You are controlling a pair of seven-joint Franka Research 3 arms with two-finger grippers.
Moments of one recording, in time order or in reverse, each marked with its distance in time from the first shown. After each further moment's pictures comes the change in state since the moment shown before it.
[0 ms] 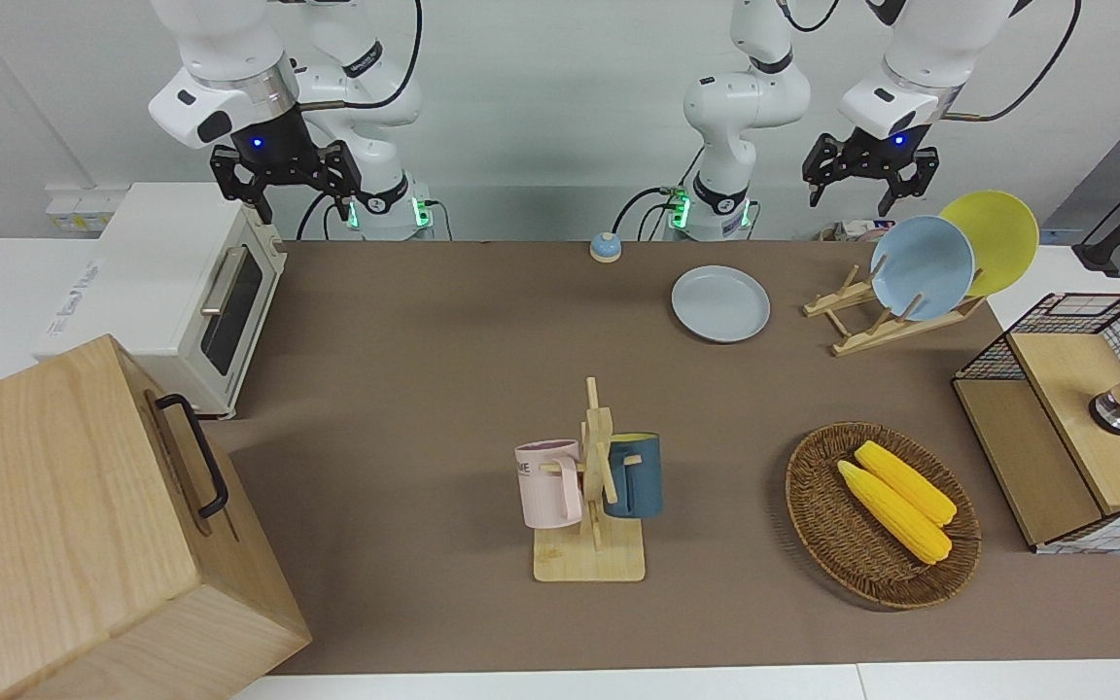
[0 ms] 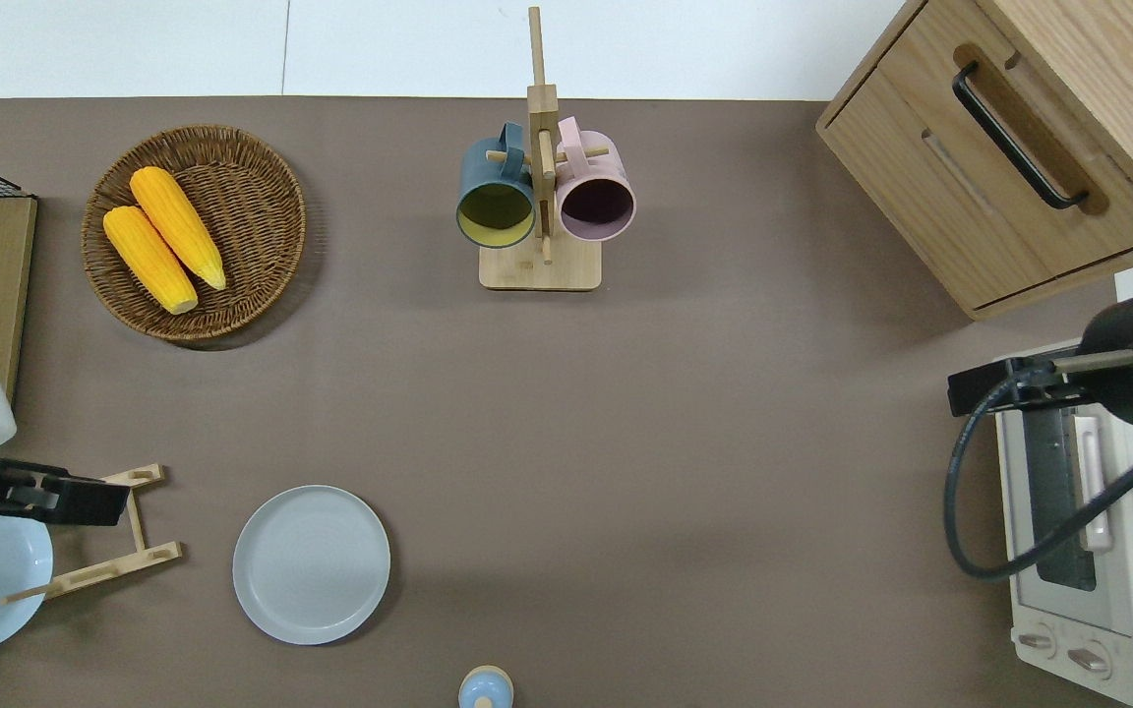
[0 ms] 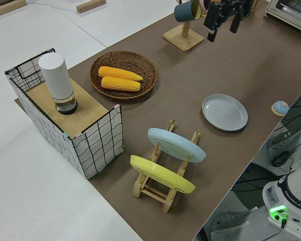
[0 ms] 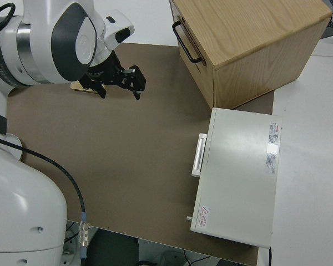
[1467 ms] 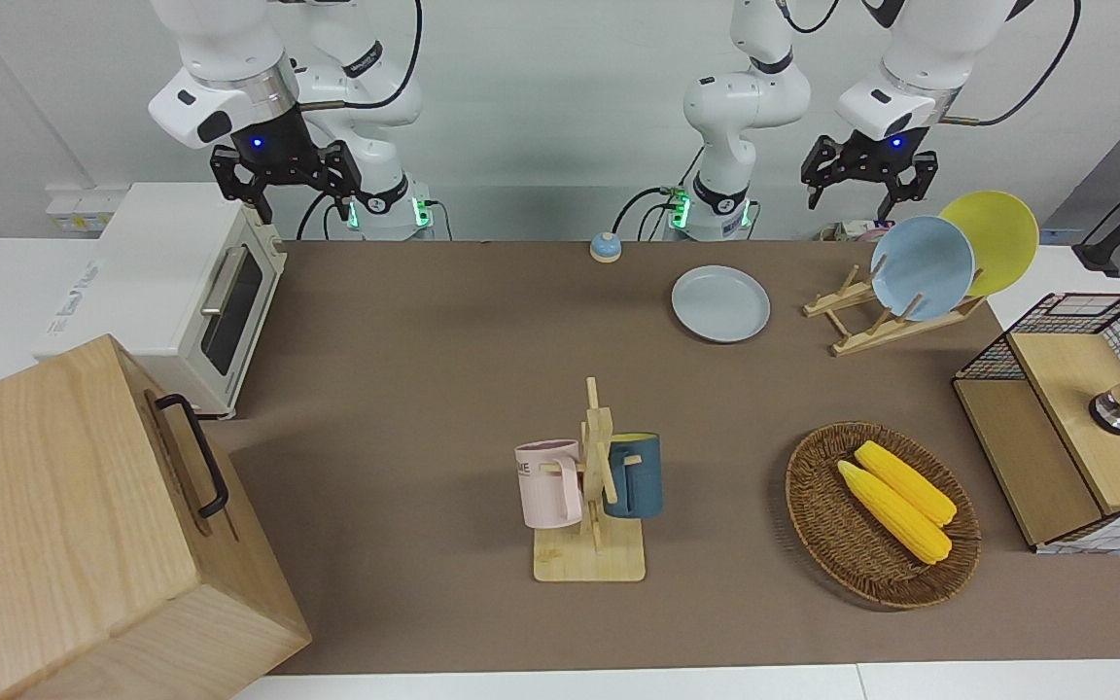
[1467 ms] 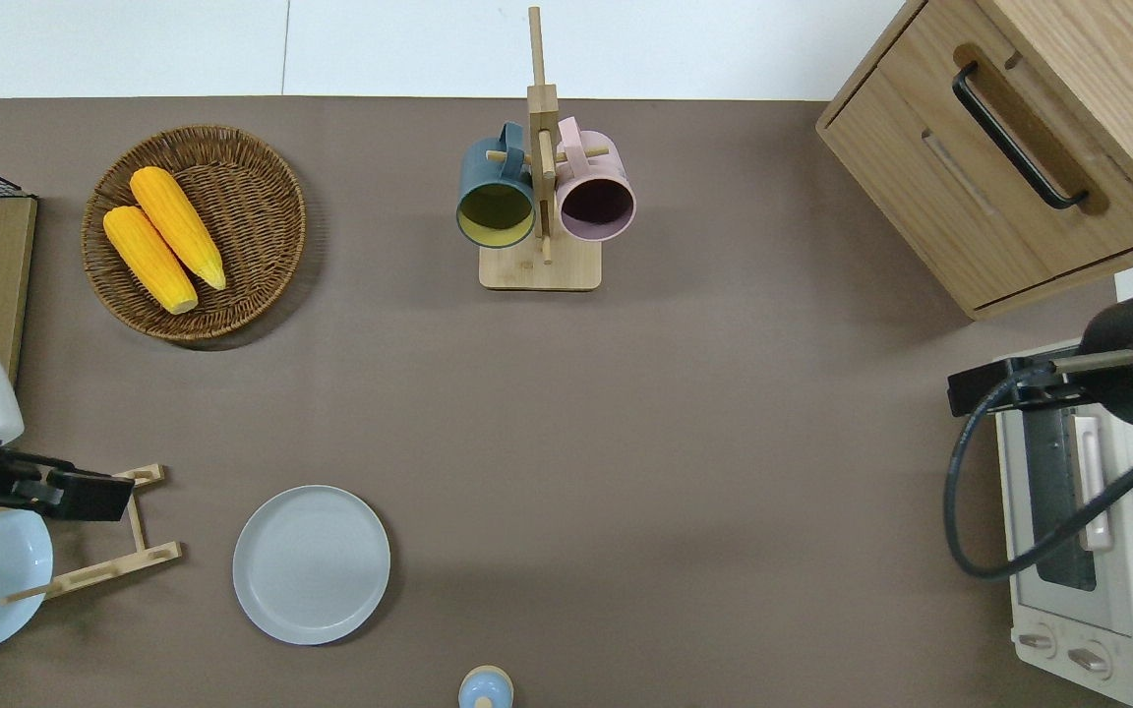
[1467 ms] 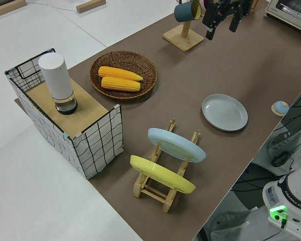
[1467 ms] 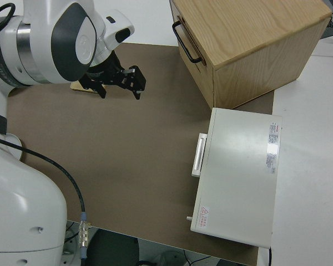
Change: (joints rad) left arm -0.003 0.008 -0.005 0.011 0.000 0.013 0.040; right arm 0.000 0.000 0.000 0.000 0.000 0.000 0.000
